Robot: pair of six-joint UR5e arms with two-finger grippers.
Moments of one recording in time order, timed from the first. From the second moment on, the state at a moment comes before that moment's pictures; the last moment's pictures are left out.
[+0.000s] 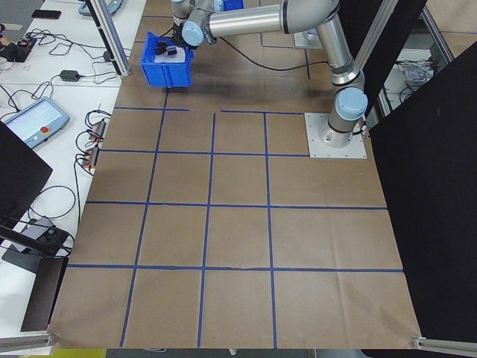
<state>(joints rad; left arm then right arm) -1.81 -2.18 -1.25 -1.16 1.38 -1.77 1.27 -1.74 1.99 -1.85 -1.62 -1.87</state>
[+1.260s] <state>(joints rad) -1.61 -1.86 -1.27 -1.55 1.56 -0.89 1.65 -1.95 2.23 -1.88 -1.57 -1.44</state>
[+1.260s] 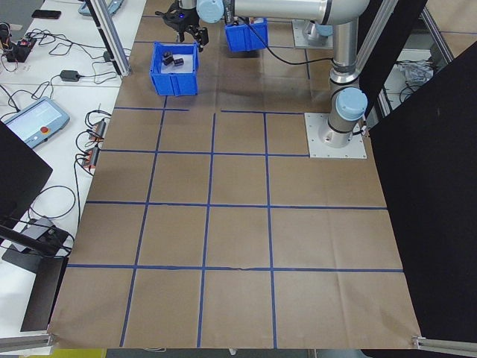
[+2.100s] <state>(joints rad) -1.54 -1.62 -1.40 -1.71 1.58 -0.03 2.04 -1.76 2.23 -2.15 -1.64 -1.05</state>
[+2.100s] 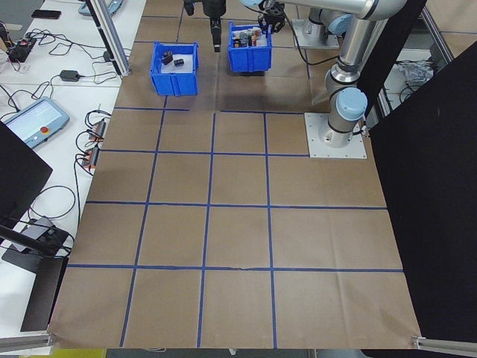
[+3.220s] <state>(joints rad) -1.54 -1.49 -1.54 -1.72 1.60 0.10 2.13 -1.66 2.25 -2.25 -1.66 -0.95</state>
